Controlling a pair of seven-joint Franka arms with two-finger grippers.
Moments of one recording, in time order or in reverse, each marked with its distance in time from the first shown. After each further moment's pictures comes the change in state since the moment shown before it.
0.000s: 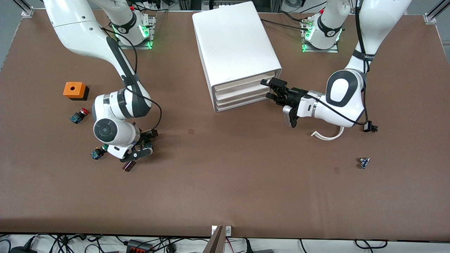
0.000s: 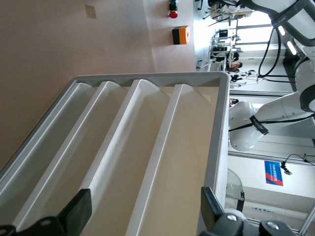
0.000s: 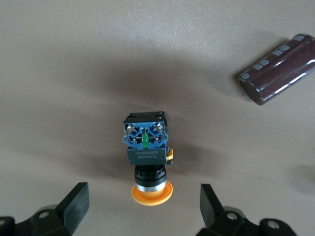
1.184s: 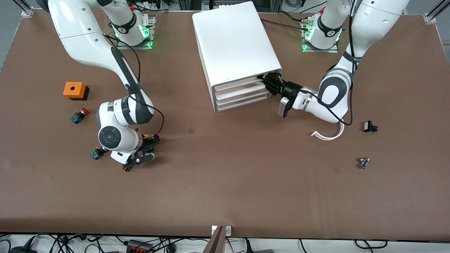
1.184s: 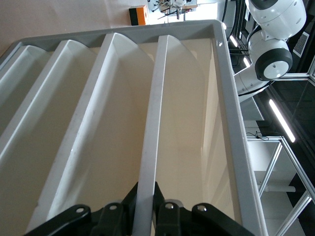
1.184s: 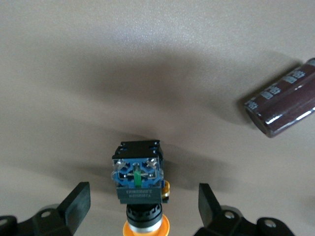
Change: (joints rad) left arm 0.007 0.046 -0.002 -0.143 -0.112 -0.104 0.244; right arm 0.000 0.089 -0.003 0.082 0.000 0.014 -0.002
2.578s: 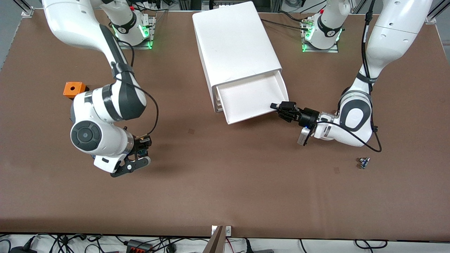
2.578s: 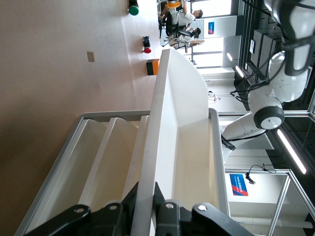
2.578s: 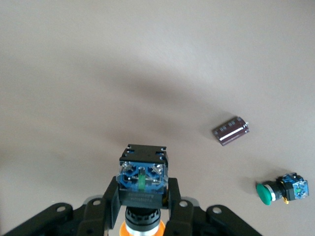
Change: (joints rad) left arm 0.111 0.185 0.018 0.321 0.048 -0.009 -0.123; right arm 0.058 -0.029 0.004 0.472 0.007 -0.426 -0.037
